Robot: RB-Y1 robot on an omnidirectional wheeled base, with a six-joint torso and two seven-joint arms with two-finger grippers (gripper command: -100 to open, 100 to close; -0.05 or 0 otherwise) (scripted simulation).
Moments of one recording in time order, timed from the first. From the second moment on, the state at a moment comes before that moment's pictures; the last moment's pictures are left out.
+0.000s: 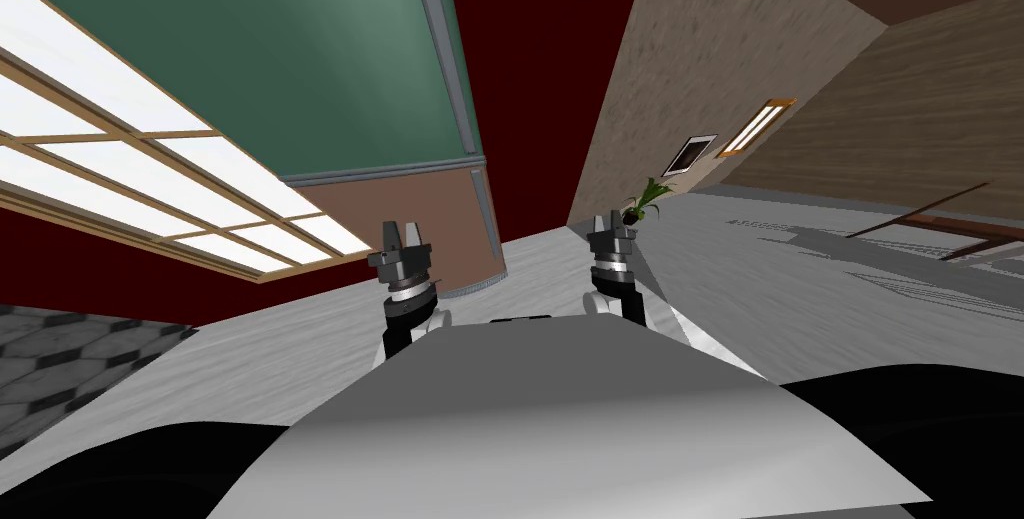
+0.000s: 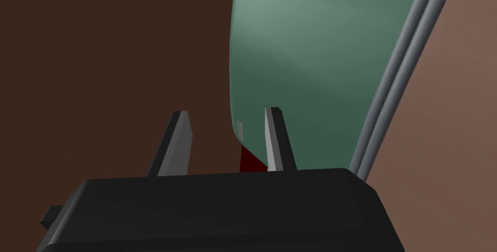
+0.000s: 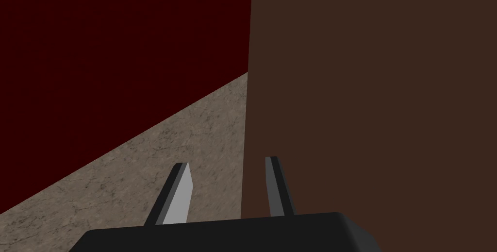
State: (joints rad) left arm 0.55 -0.03 -0.01 -2.38 -0.10 -0.64 0.15; right arm 0.47 0.03 -0.01 -2.24 -0.06 -0.50 -0.17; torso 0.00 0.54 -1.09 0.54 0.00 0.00
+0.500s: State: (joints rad) left arm 0.51 0.05 0.00 -2.38 -0.09 -0.59 0.15; right arm 0.47 0.03 -0.01 -2.24 -0.06 -0.50 -0.17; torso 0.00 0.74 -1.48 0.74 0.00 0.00
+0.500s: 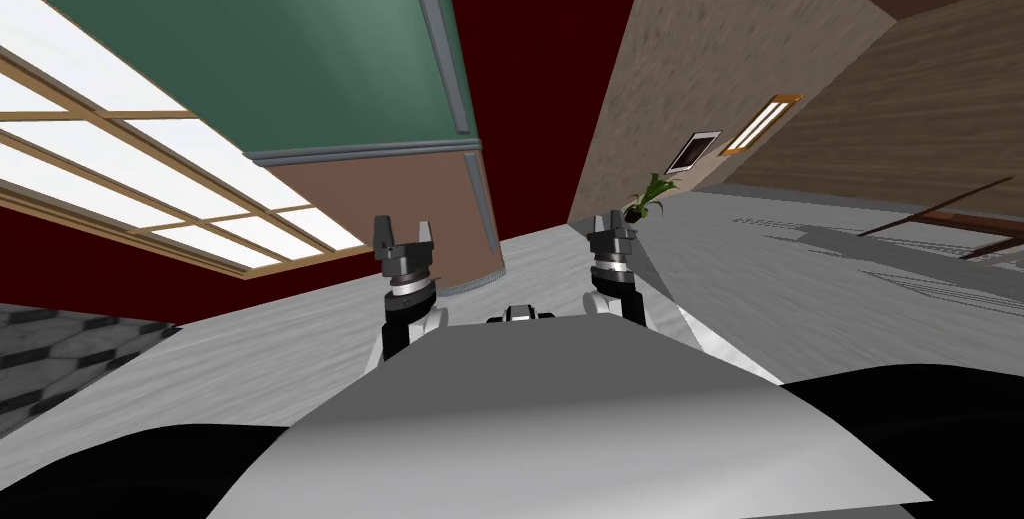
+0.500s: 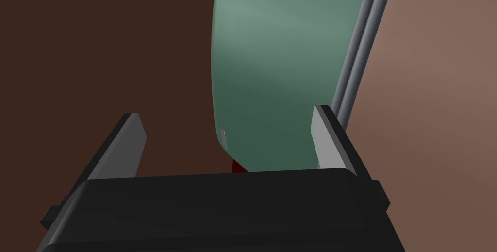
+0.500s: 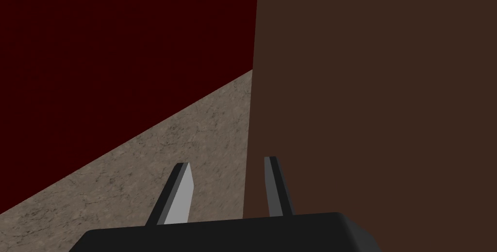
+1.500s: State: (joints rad) left arm 0.28 0.17 0.10 -2.33 -0.02 -0.32 0.18; right arm 0.47 0.03 -0.01 -2.24 -0.06 -0.50 -0.17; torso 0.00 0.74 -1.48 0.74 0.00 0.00
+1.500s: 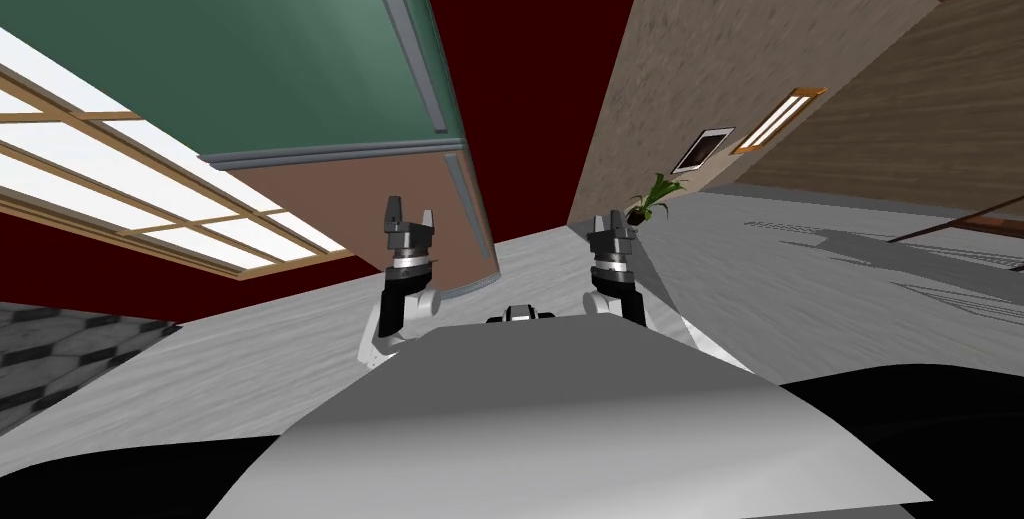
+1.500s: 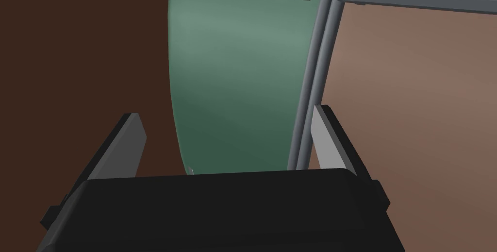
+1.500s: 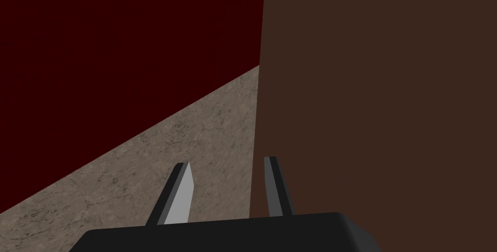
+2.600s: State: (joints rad) left arm 0.02 0.22 0.22 -2.26 0.05 -0.01 0.19; right arm 0.47 0.03 -0.01 -2.24 -0.06 -0.50 -0.17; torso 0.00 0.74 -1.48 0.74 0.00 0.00
